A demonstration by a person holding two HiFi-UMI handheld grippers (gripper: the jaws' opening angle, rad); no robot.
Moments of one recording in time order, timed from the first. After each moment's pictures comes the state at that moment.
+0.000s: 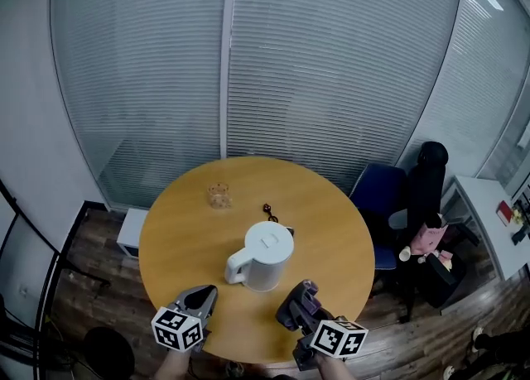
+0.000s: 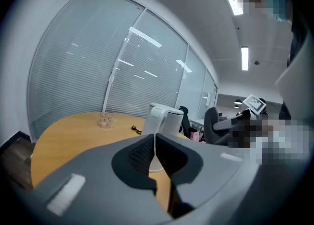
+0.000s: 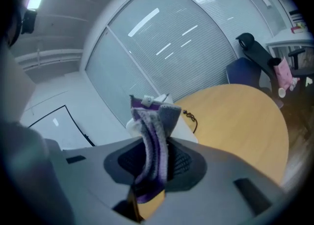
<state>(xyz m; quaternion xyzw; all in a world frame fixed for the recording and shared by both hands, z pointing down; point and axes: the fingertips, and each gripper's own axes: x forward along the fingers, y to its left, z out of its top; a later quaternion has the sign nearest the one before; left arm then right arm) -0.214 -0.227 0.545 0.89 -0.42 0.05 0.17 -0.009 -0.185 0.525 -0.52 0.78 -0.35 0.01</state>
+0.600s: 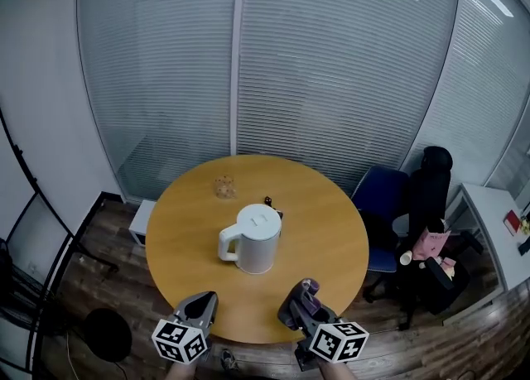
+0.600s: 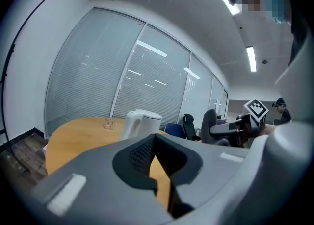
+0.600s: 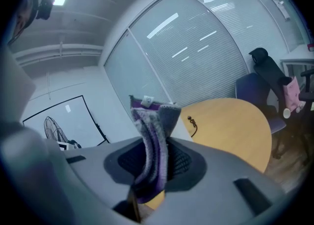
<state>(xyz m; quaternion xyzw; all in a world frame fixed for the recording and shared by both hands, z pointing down) -0.176 -0.115 0.508 0.85 -0.50 0.01 0.16 0.028 -0.112 0.491 -0.48 0.83 -0.28 -0.01</state>
